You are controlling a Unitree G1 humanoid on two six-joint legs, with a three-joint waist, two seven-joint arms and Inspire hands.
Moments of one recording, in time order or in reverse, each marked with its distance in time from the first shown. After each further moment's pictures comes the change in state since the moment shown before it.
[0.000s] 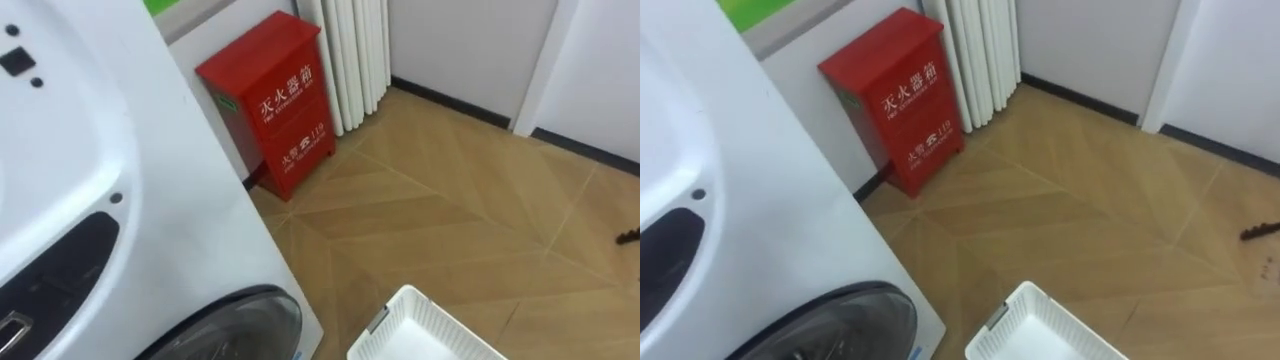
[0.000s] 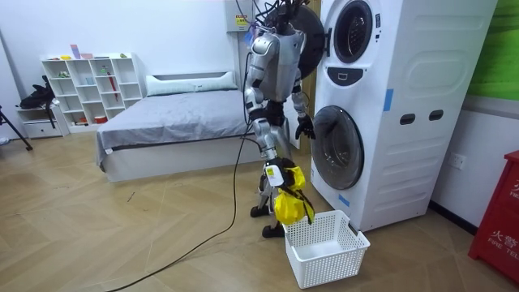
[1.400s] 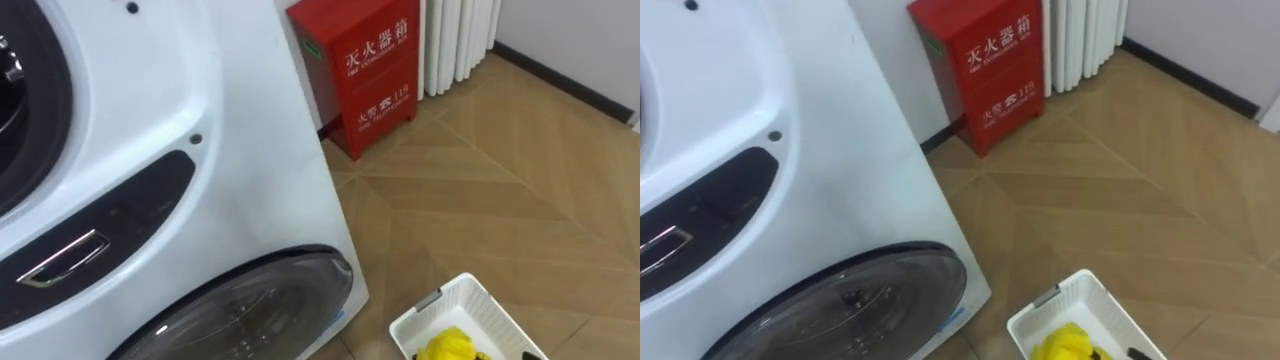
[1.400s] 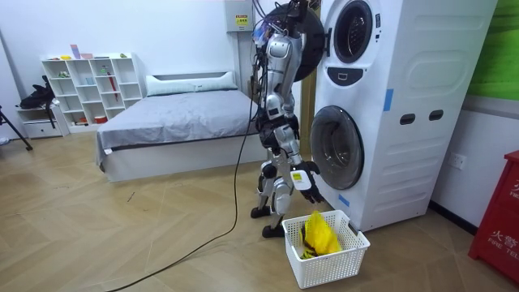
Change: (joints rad) left arm -0.023 -0.015 -0.080 0.000 -0.081 -0.016 -0.043; right arm -0.181 0.004 0.069 0.173 0.161 -0.067 -0.074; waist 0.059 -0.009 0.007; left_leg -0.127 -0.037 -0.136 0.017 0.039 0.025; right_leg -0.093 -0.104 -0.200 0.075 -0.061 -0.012
